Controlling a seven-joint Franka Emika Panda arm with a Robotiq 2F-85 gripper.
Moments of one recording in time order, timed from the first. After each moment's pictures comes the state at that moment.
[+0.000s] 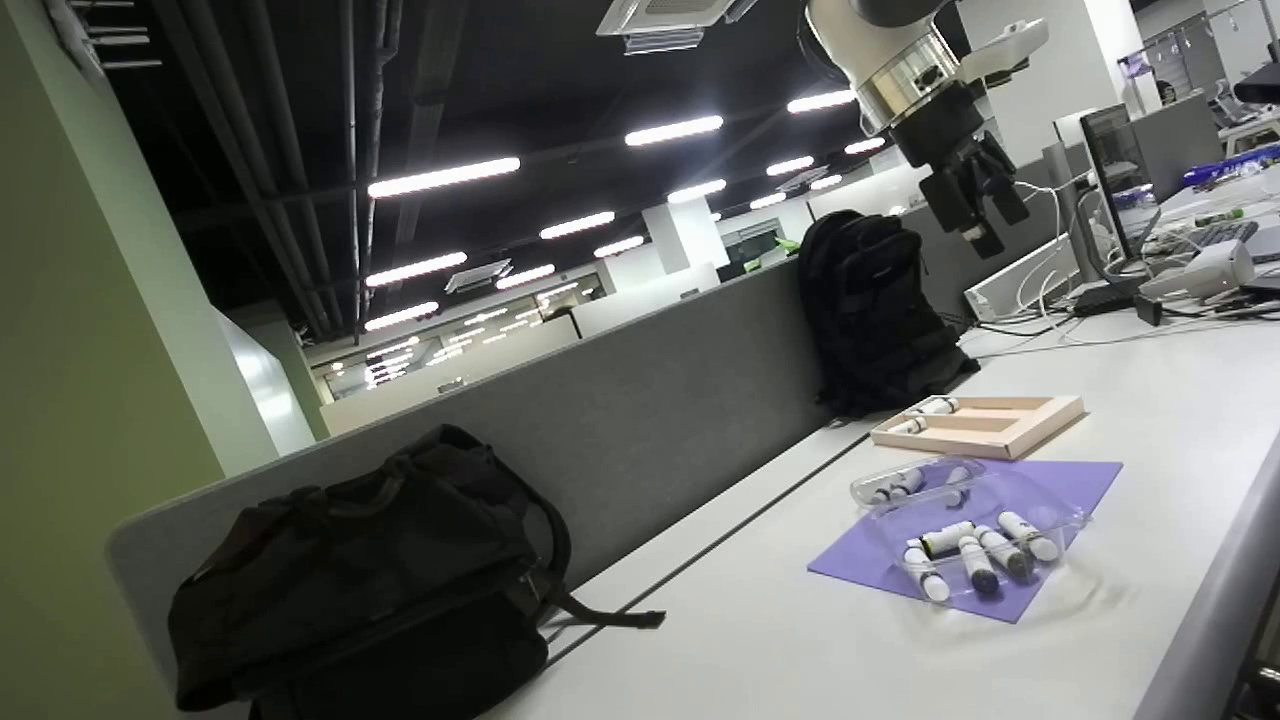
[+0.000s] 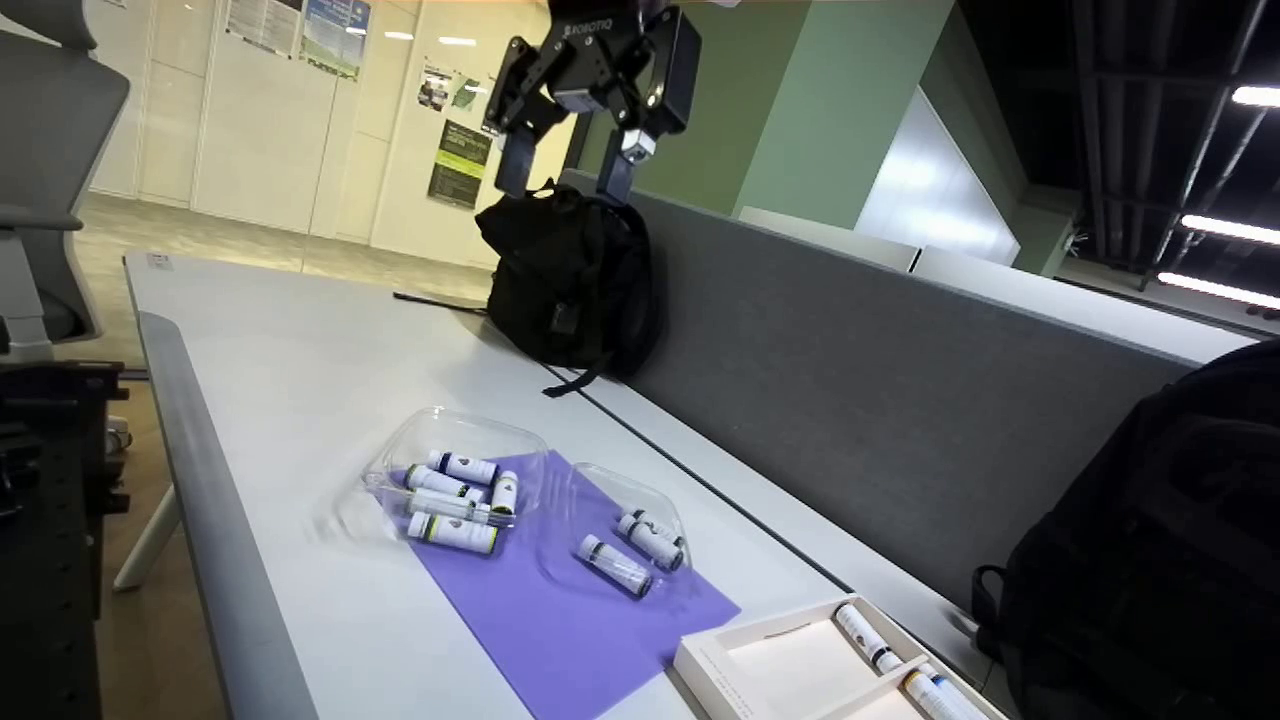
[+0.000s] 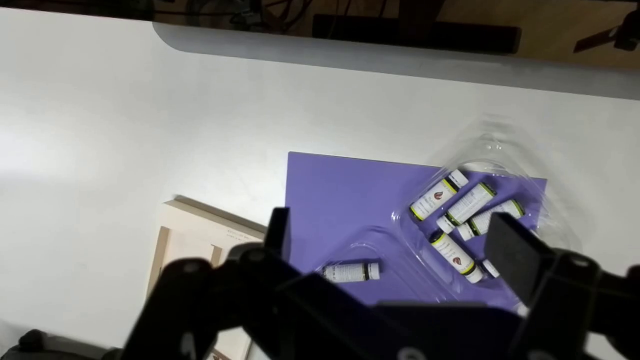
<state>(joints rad) -0.06 -0.50 0.05 -2.62 -0.19 2.02 -0.01</state>
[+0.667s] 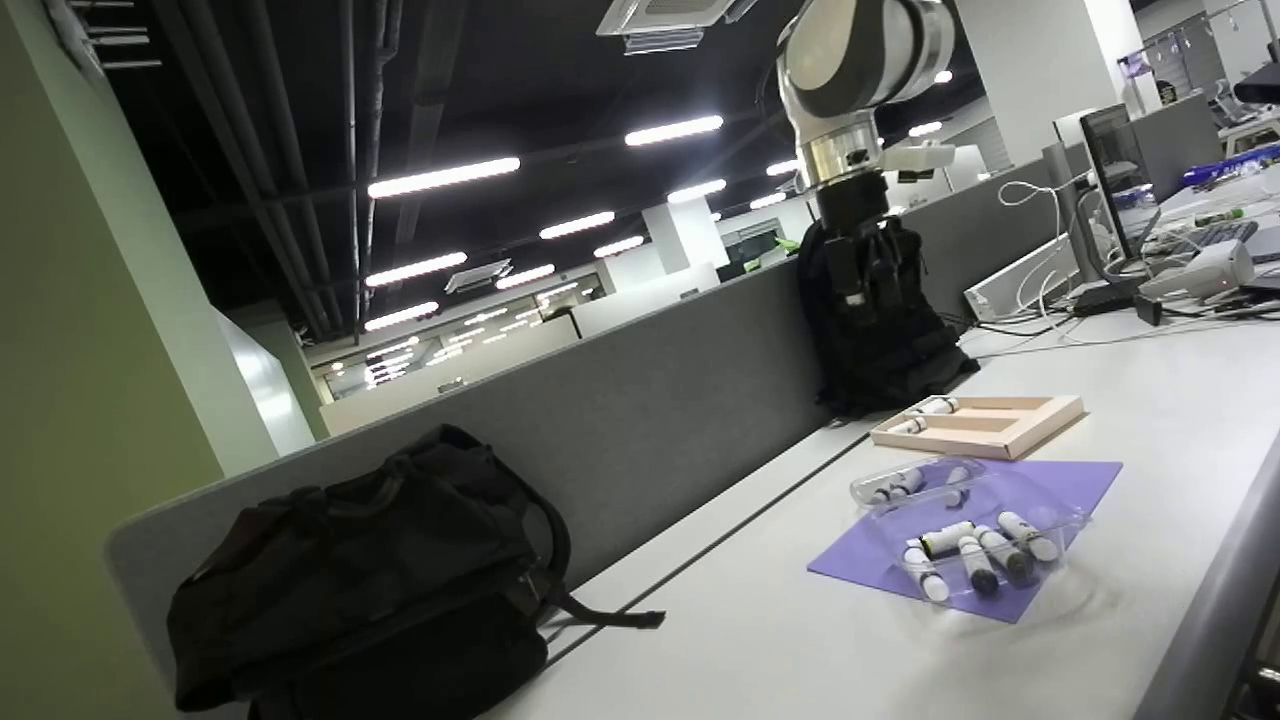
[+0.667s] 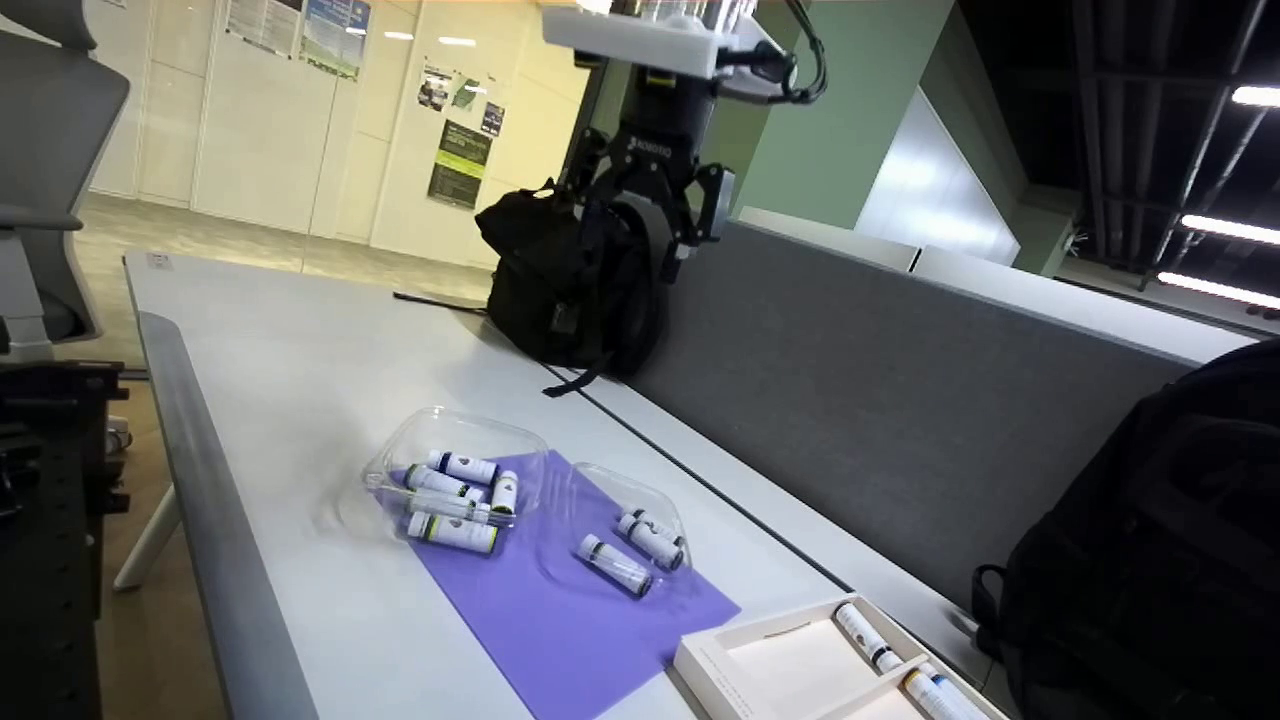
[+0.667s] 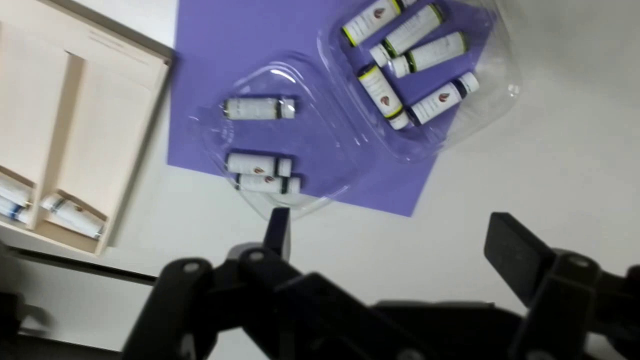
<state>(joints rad) 0.04 -0.16 -0.02 -2.46 0.06 2.41 -0.30</state>
